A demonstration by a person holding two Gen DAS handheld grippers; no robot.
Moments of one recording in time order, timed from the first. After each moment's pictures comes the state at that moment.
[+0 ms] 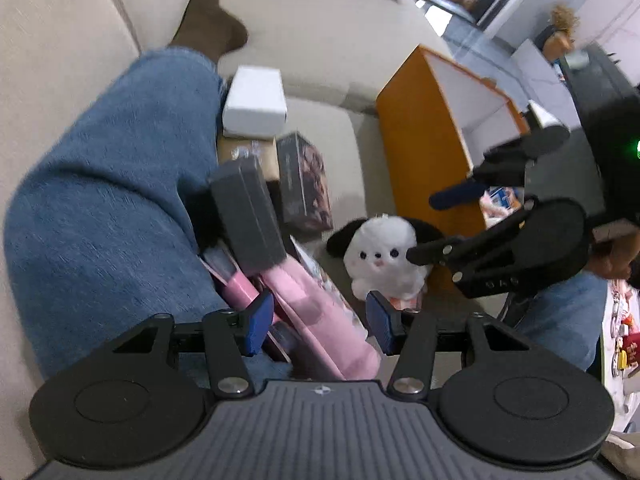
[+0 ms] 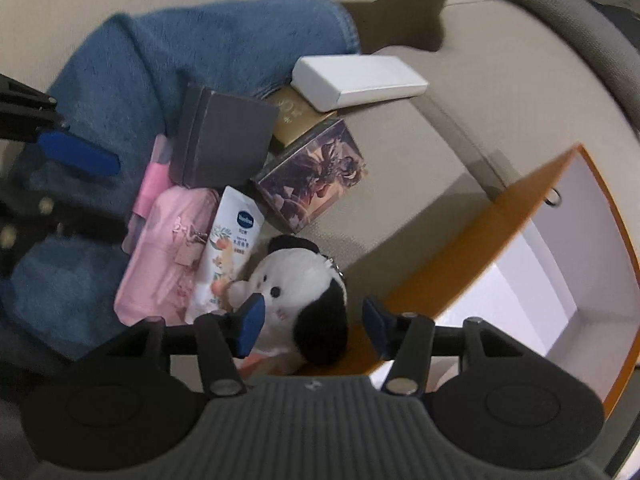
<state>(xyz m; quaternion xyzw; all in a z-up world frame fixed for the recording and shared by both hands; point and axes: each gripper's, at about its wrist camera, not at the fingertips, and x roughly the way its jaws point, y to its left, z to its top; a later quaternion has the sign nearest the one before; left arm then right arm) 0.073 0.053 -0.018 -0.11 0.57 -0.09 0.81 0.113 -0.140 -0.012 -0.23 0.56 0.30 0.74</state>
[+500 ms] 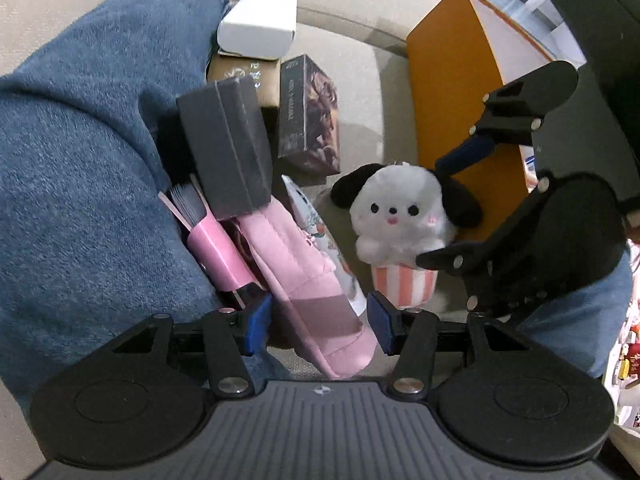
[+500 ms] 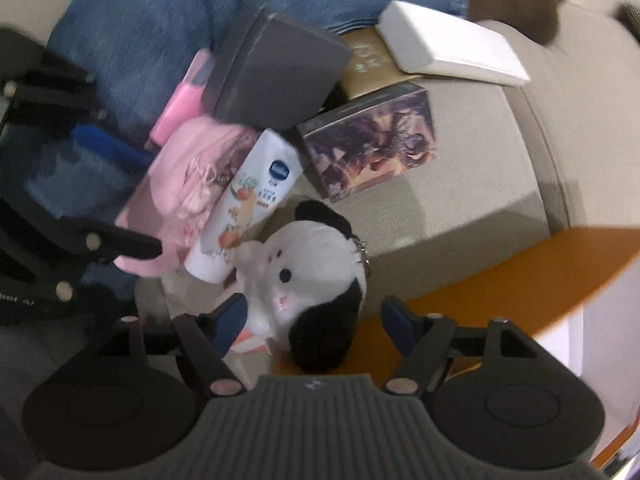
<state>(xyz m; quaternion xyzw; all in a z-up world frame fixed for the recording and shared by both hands) 0.086 0.031 -0.062 -0.13 0.63 -0.06 0.76 0.131 -0.111 -0.047 -0.34 0.60 0.39 0.61</state>
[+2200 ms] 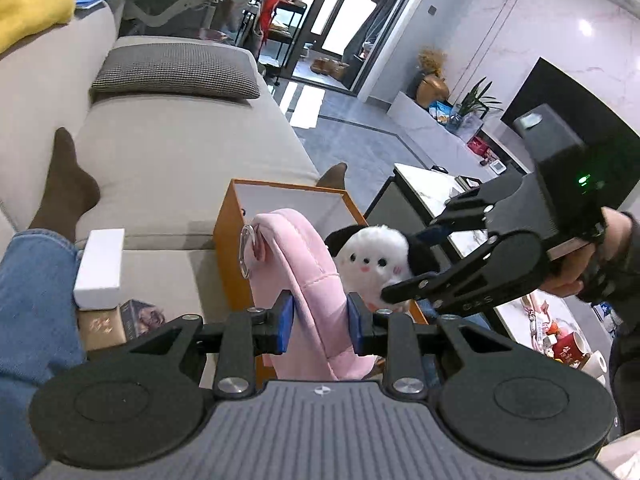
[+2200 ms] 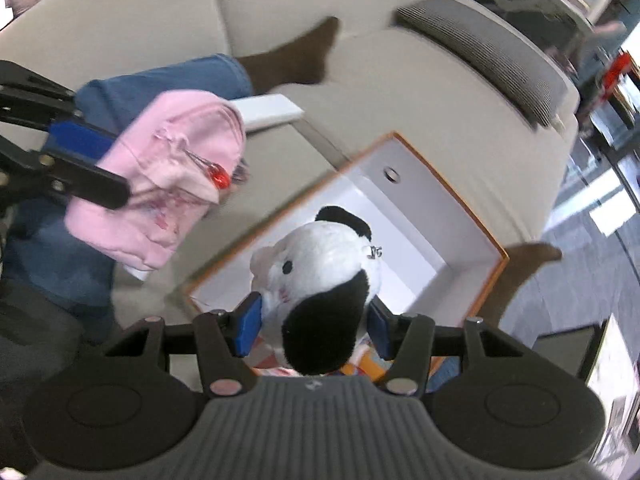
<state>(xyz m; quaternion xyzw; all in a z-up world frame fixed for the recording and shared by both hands) 0.092 -0.035 0.080 -0.10 0.40 -0.25 0.87 0.090 -0.263 0.089 -0.22 0.51 0.23 0.80</state>
